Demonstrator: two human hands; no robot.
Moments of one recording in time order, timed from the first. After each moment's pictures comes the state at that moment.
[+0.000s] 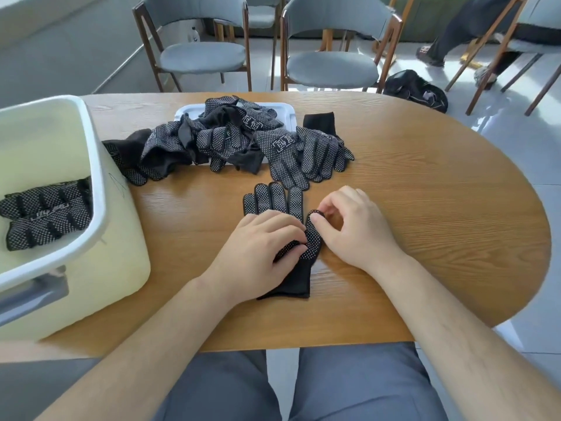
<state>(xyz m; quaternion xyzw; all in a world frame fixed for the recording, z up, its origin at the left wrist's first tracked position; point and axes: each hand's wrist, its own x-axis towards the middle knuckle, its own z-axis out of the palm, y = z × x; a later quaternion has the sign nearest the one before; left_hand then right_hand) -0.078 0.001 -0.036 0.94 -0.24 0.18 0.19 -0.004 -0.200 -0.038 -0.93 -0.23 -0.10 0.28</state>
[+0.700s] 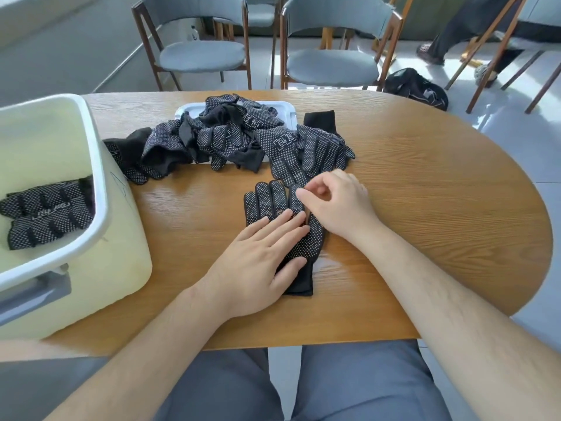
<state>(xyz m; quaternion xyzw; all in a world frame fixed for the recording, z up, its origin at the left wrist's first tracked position) -0.095 0.003 -0.042 0.97 -0.20 0.06 0.14 0.025 -0.173 -0.028 -0.94 -0.15 -0.04 0.31</state>
